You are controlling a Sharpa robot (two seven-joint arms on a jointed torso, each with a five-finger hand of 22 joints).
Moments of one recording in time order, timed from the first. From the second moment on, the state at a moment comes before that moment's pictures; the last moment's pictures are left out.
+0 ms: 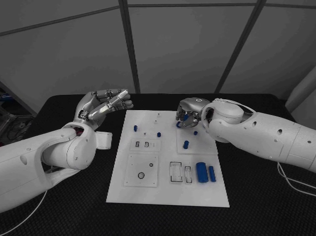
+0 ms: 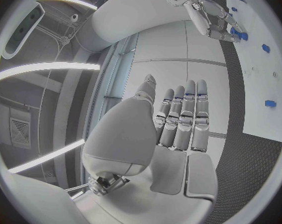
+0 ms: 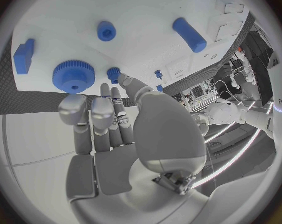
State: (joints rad) left arm 1.16 -0.91 0.05 1.65 -0.01 -0.45 0.54; left_hand 1.46 -0.03 -0.02 0.12 0.11 0.98 0.21 0.10 0.07 1.09 0.15 0.09 0.06 1.12 0.11 0.15 0.08 0.21 0.91 0.22 0.34 0.13; right arm 1.19 -0.65 0.10 1.31 -1.69 -0.10 -0.21; right_hand 1.31 -0.13 0.36 -0.06 0.22 1.06 0.13 0.07 0.07 1.17 0.08 0.07 0.08 1.47 -0.01 1.13 0.88 0.13 1.26 0.10 1.27 0.99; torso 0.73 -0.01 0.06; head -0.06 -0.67
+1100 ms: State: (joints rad) left arm 1.16 -0.91 0.05 1.64 -0.01 -0.45 0.54; left_hand 1.46 -0.03 -0.02 0.12 0.11 0.98 0.21 0.09 0.07 1.09 0.15 0.09 0.06 1.12 0.11 0.15 0.08 0.21 0.91 0.22 0.34 0.13; right arm 1.19 -0.62 0.10 1.27 -1.67 -0.05 -0.20; right_hand 1.32 -0.12 0.44 -0.06 0.22 1.09 0.13 0.07 0.07 1.20 0.07 0.07 0.07 1.47 -0.01 1.18 0.92 0.12 1.27 0.10 1.31 1.03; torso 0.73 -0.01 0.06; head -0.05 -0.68
